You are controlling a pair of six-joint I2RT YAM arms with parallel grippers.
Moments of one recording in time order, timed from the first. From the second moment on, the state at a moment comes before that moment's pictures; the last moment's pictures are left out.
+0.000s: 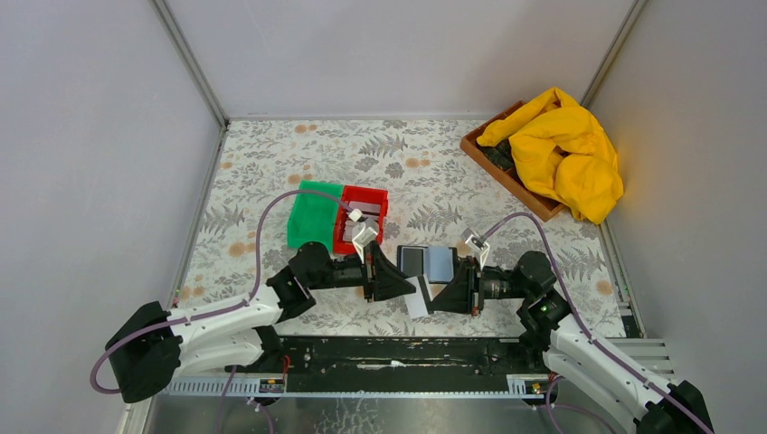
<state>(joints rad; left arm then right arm) -0.93 1.02 0.40 0.66 0.56 -0.65 0.58 0.60 0.18 0.42 -1.01 0.80</state>
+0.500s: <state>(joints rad) -0.93 0.98 0.40 0.61 0.52 -0.64 0.60 0.60 0.18 0.40 -0.98 0.78</state>
